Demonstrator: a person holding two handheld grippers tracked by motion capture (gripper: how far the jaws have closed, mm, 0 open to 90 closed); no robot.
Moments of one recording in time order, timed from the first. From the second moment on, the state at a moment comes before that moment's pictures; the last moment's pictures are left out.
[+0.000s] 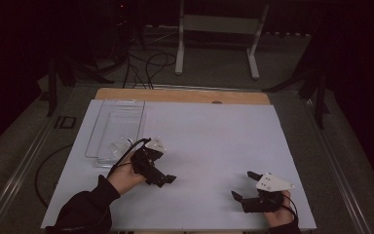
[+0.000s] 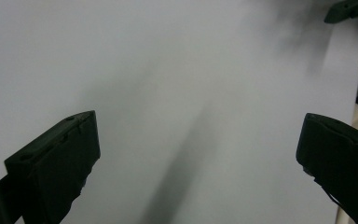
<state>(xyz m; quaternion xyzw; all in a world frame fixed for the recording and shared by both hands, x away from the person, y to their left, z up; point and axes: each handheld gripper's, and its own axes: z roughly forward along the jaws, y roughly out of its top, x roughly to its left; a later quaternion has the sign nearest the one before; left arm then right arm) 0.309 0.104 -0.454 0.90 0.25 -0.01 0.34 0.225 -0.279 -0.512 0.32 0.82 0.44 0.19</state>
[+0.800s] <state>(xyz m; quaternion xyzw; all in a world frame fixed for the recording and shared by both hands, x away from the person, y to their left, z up) 0.280 0.135 -0.486 0.90 0.27 -0.02 0.34 0.225 -0.277 -0.512 0.32 0.82 0.44 0.19</state>
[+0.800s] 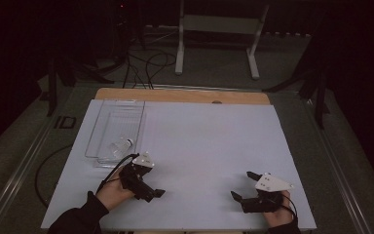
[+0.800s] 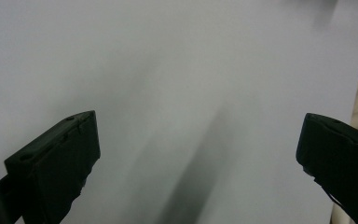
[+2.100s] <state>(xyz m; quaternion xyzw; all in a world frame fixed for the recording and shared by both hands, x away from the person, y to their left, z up) 0.250 0.185 -0.520 0.86 0.35 0.00 0.36 0.225 -0.277 -0.512 0.32 0.82 0.43 0.19</state>
